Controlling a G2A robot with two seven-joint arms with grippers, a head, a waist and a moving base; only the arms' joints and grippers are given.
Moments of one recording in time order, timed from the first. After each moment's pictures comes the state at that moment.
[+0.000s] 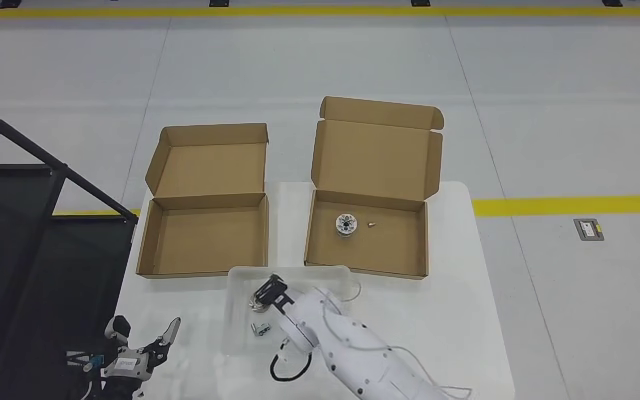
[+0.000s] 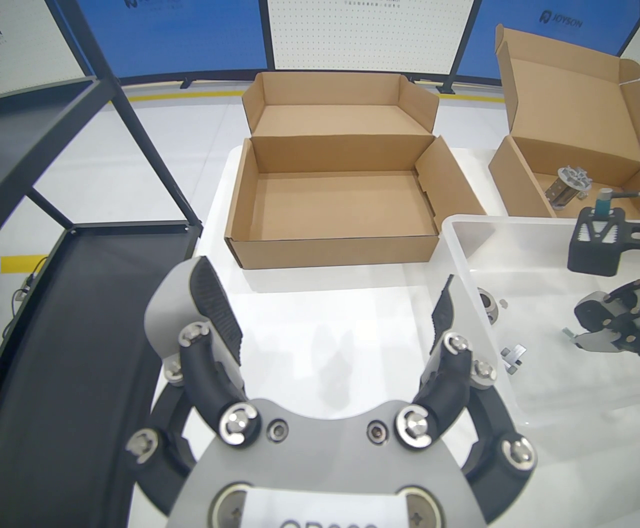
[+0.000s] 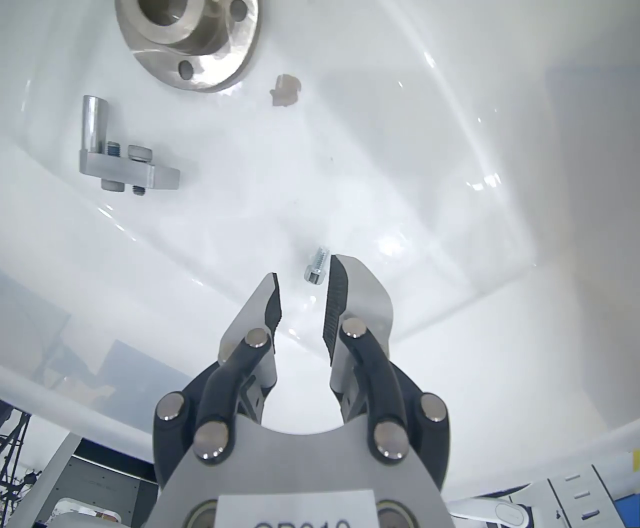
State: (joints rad) left arm 1.86 -1.16 -1.77 -1.83 1.14 -0.09 0.26; right arm -0.64 -1.73 0.66 -1.02 -1.30 0.08 1.25
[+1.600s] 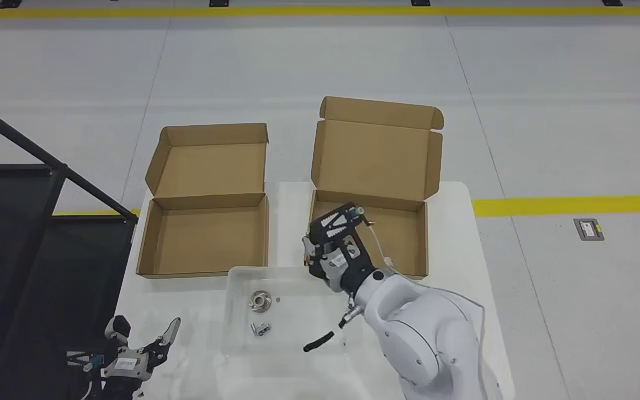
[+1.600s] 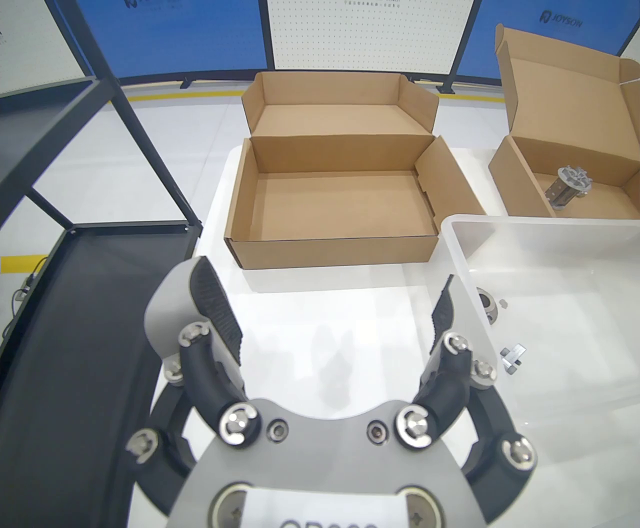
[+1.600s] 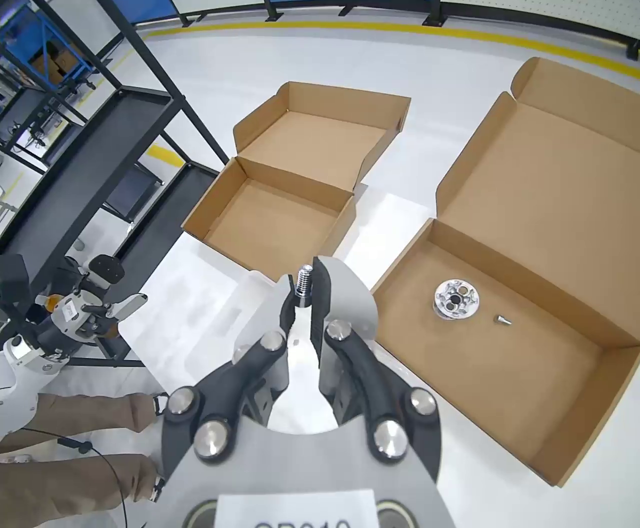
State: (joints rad) left arm 1.86 -1.16 -1.77 -1.83 1.14 -0.09 0.26; right arm -1.05 -1.63 1.14 -1.98 -1.29 -0.09 0.92
